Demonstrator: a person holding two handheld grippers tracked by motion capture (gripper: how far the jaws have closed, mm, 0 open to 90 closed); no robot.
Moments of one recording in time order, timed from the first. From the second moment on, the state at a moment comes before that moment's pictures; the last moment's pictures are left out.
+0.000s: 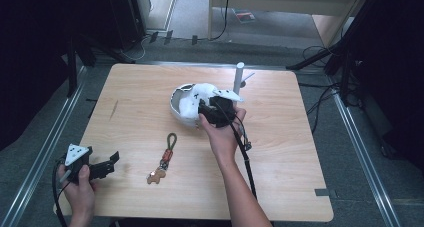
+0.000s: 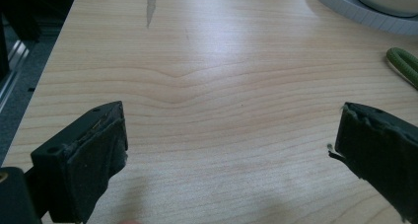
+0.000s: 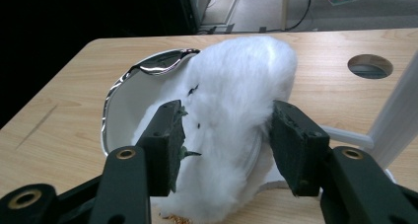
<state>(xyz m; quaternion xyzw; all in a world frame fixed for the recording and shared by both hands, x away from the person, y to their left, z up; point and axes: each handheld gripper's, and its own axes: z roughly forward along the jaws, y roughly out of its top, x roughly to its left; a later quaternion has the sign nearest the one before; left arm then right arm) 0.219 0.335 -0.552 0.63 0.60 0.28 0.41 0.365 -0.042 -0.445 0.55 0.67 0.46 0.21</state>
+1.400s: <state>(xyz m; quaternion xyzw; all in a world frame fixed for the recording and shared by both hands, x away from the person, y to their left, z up) 0.219 0.335 -0.552 0.63 0.60 0.28 0.40 0.345 -0.055 -0.475 0.49 0.70 0.48 0.18</state>
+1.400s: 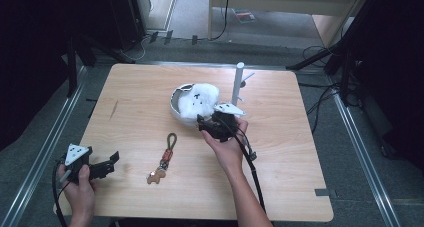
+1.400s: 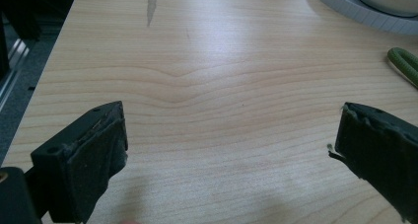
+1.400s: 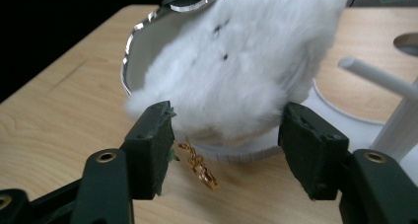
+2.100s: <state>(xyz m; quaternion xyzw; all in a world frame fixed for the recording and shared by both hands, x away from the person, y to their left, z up) 0.219 0.335 -0.552 0.63 0.60 0.28 0.40 0.352 -0.011 -0.465 0.49 0.72 0.42 0.25</state>
